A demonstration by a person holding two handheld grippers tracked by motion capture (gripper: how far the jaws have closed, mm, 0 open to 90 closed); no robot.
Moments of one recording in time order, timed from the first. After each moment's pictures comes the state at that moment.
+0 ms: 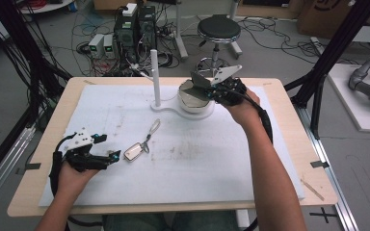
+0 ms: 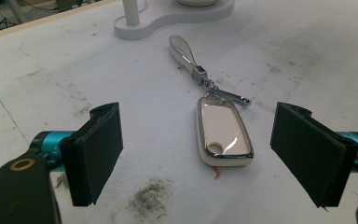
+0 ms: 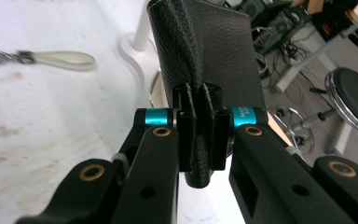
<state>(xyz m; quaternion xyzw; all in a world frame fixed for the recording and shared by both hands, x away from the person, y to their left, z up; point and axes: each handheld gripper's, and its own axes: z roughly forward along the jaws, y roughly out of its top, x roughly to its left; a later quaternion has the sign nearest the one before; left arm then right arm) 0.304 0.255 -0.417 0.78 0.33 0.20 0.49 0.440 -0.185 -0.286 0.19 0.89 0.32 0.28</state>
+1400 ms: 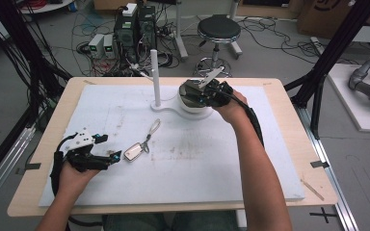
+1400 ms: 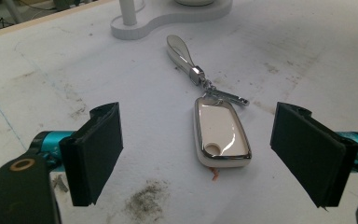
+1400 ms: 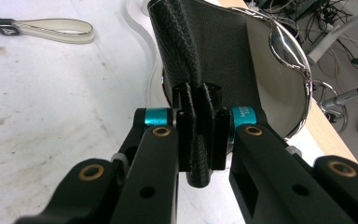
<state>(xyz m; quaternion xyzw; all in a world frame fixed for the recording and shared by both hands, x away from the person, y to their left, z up) 0.305 0.253 -0.418 0.78 0.33 0.19 0.49 0.470 -0.161 -0.319 0.20 0.91 0.27 0.23</state>
